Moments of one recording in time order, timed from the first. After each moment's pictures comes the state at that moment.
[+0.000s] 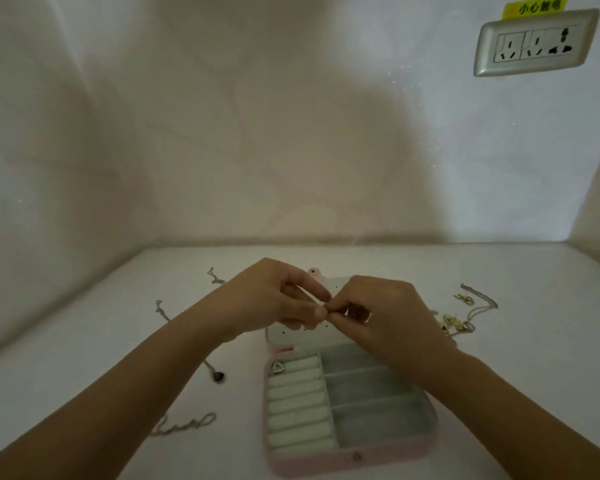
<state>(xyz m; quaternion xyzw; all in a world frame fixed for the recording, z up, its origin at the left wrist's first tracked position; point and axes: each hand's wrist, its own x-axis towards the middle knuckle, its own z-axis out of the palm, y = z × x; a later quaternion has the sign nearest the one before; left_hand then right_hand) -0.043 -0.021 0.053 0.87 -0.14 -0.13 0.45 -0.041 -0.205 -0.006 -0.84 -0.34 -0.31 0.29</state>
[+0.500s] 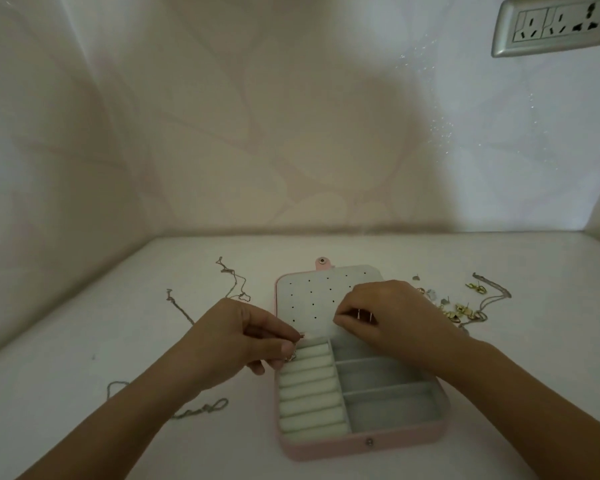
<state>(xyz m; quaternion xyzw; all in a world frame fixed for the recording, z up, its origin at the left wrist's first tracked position) -0.088 0.011 0.022 0.85 -0.04 -0.09 0.51 -0.036 -0.206 -0.014 -0.91 -0.32 -0.15 0.21</state>
